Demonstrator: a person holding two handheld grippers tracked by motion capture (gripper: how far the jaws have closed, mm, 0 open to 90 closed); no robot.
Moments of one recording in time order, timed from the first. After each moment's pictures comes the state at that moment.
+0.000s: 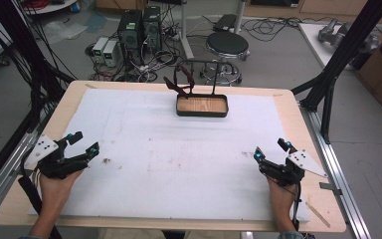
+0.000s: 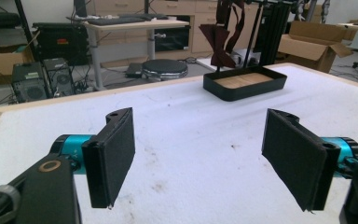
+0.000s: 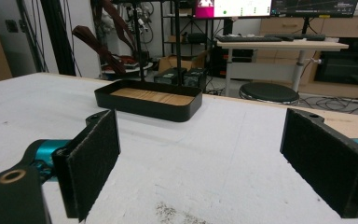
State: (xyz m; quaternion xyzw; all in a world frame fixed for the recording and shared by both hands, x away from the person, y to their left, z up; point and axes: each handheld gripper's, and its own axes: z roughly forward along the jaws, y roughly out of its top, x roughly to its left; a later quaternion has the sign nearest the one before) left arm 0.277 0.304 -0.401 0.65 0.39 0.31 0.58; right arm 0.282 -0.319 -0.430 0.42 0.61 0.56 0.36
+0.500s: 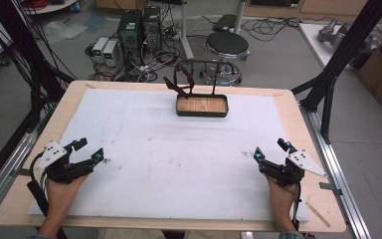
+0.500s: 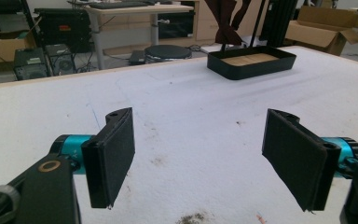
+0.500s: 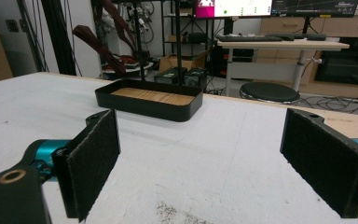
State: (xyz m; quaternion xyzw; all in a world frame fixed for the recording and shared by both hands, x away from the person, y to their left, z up) left arm 0.277 0.298 -0.423 0.66 0.40 0.30 0.56; right arm 0.282 -0.319 -0.430 0.42 0.61 0.56 0.36
